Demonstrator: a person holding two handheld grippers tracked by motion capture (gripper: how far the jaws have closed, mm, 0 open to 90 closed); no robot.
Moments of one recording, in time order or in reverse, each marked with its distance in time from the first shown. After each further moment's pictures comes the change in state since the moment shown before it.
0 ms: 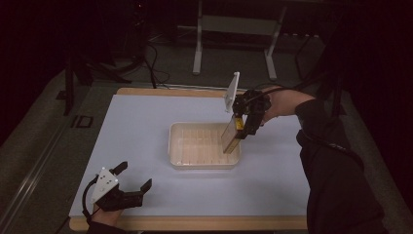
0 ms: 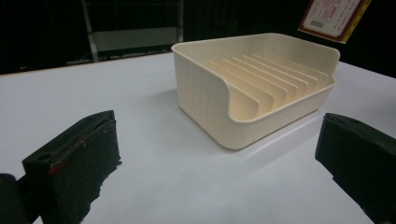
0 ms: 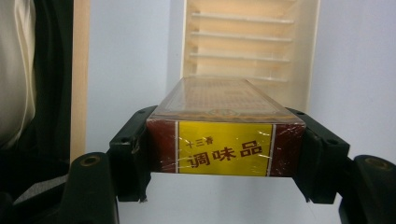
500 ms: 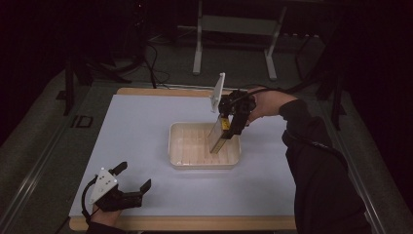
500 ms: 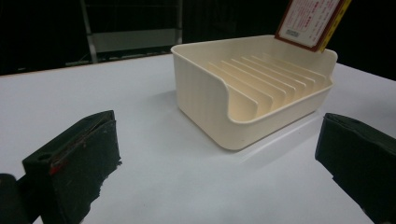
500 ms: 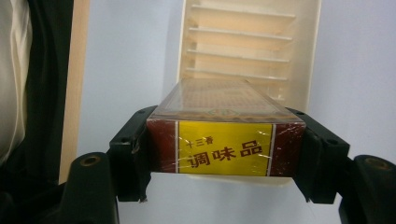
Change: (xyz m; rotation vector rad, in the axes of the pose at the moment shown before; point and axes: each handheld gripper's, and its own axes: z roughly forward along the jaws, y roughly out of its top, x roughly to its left) left arm 0.001 0.000 -0.002 -0.005 -0.006 -0.001; right arm -0.008 0.027 0.016 -0.042 0.009 -0.029
